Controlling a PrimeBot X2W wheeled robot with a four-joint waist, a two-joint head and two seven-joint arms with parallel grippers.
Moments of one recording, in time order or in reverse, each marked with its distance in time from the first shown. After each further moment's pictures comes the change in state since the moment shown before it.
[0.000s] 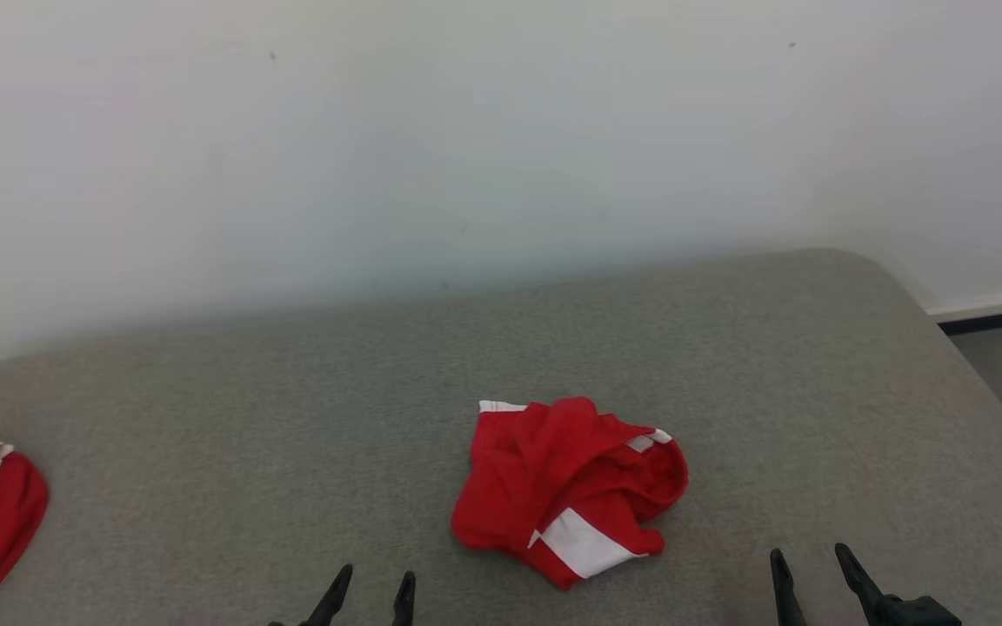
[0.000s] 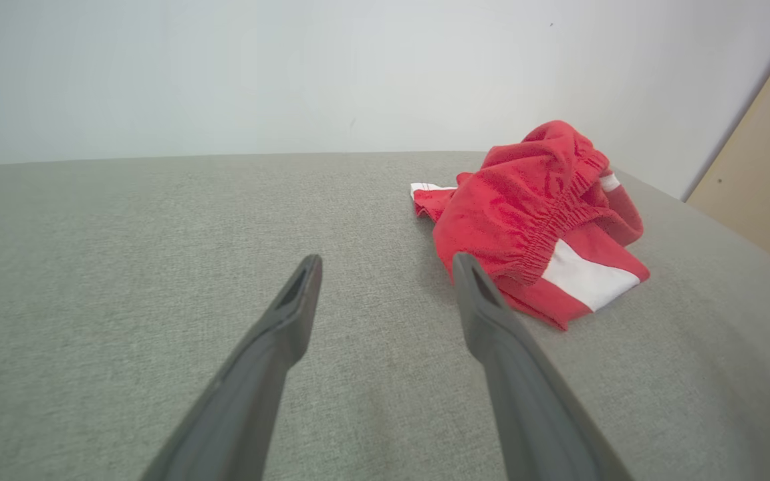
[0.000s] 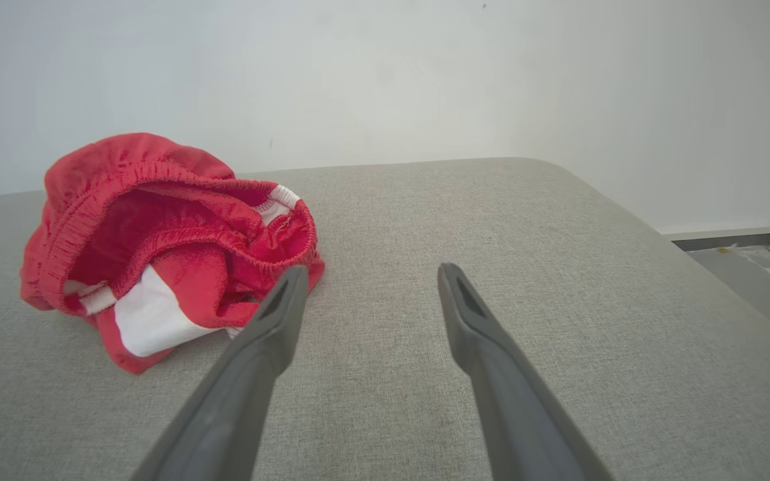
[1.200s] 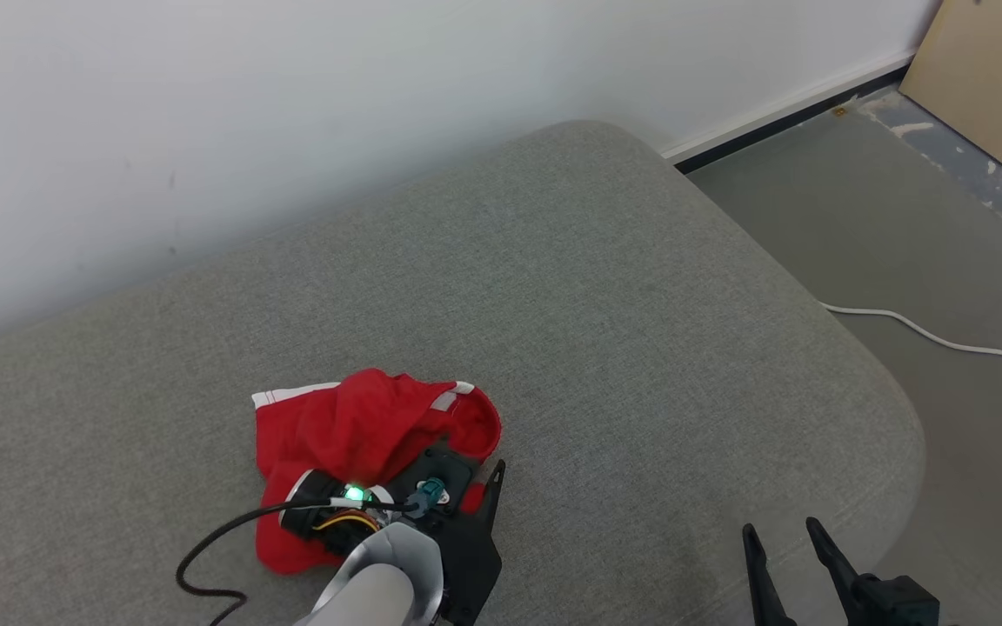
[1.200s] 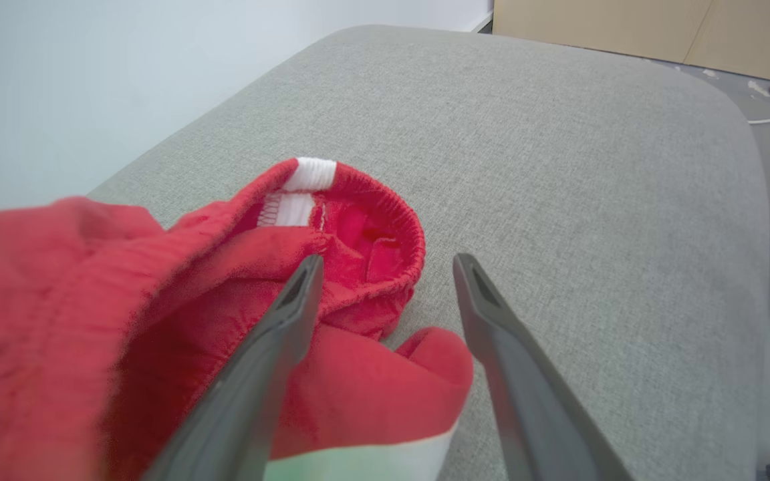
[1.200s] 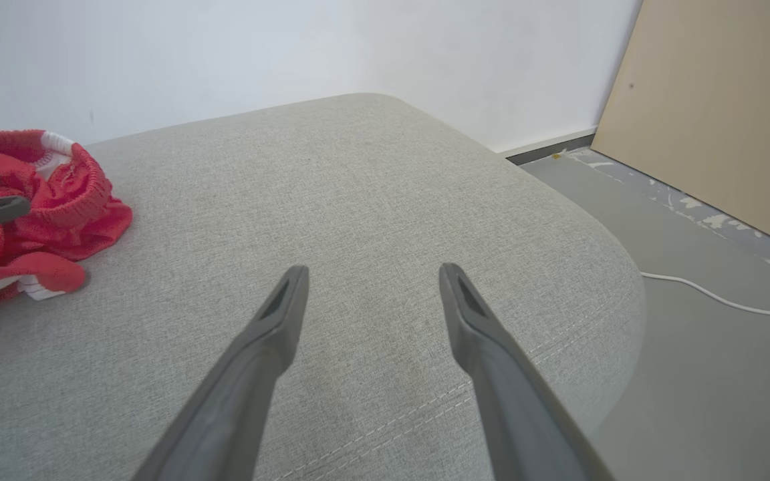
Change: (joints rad) left arm -0.593 -0.017 -0.463 0.470 -0.030 0.131 0.149; right arm -0.061 0.000 0.051 0.042 0.035 0.000 -0.041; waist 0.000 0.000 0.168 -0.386
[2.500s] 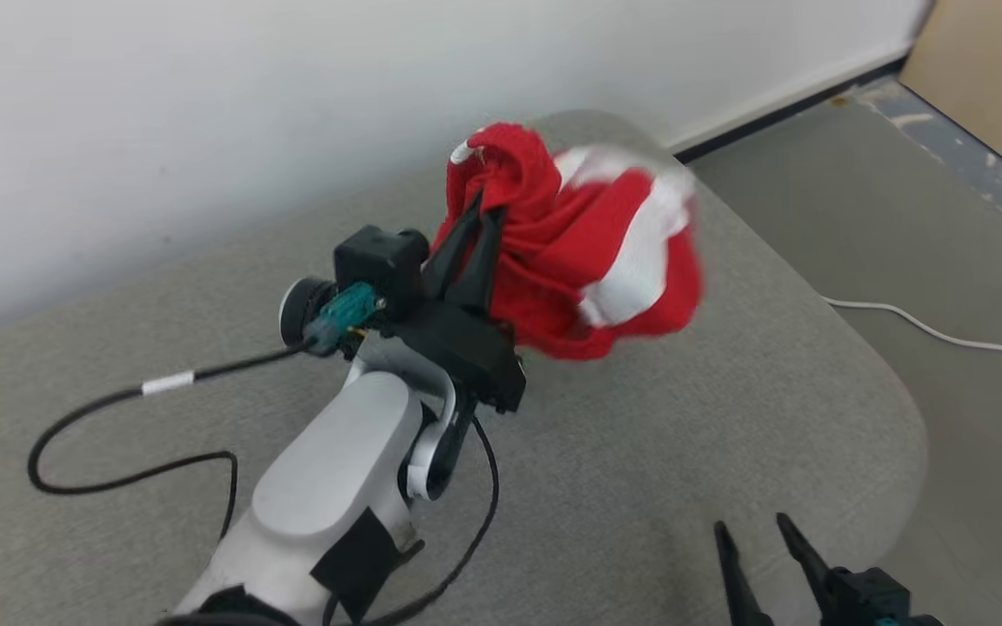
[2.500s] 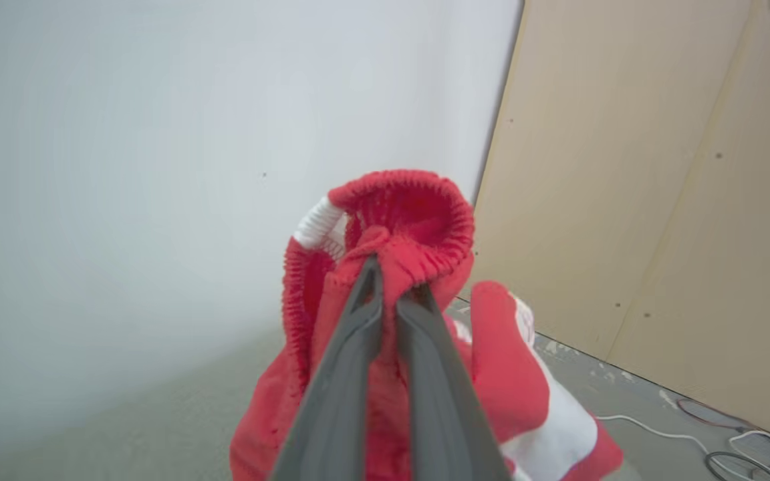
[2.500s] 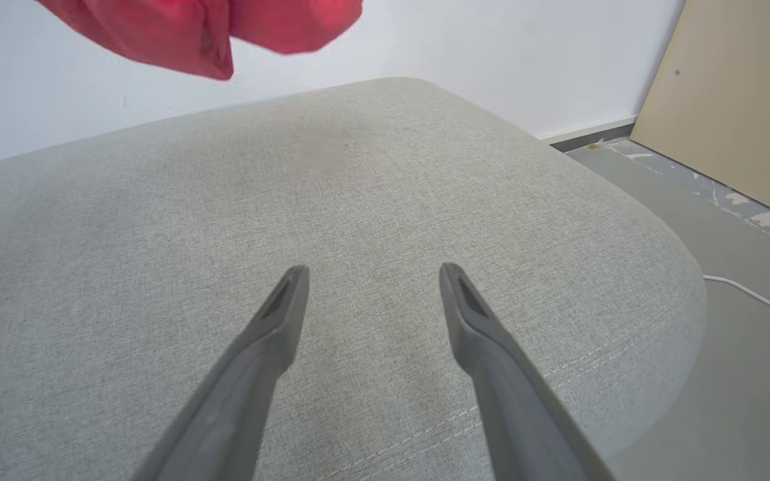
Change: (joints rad) left arm -0.297 -0.001 -0.005 -0.146 -0.407 0.036 -0.201; right arm -0.040 0.001 0.069 0.053 0.020 0.000 -0.015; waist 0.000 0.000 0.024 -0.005
